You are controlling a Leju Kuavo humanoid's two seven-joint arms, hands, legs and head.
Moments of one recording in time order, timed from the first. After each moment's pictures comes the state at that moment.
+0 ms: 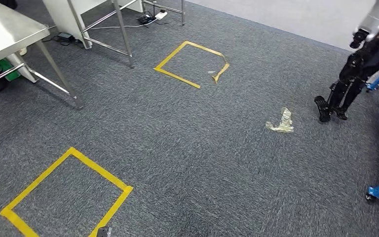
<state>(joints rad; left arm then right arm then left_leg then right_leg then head) -0.24 -0.07 -1.24 -0.12 1.57 0.11 -0.36 -0.09 0.03 -0.21 -0.19 0.85 -0.07 0.27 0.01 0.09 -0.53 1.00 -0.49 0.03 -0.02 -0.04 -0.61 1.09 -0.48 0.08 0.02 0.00</state>
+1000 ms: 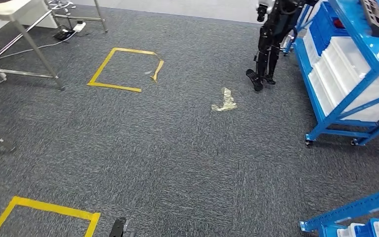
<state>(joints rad) -0.29 -0.10 -1.32 -0.13 1.41 0.09 -0.25 -0.05 0.06 -0.36 -0.19 0.77 -0.11 0.29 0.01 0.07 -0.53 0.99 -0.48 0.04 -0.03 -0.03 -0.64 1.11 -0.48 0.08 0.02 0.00</state>
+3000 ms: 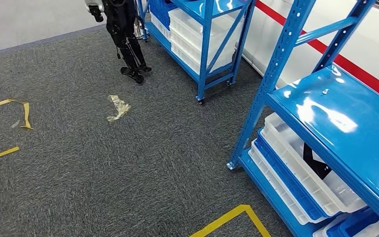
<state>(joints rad) -0.19 0.02 -1.21 -0.13 1.57 0.08 -0.38 -0.12 0.09 -0.29 -0.19 0.97 -0.02 0.18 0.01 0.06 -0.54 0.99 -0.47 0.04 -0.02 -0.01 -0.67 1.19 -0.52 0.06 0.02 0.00</state>
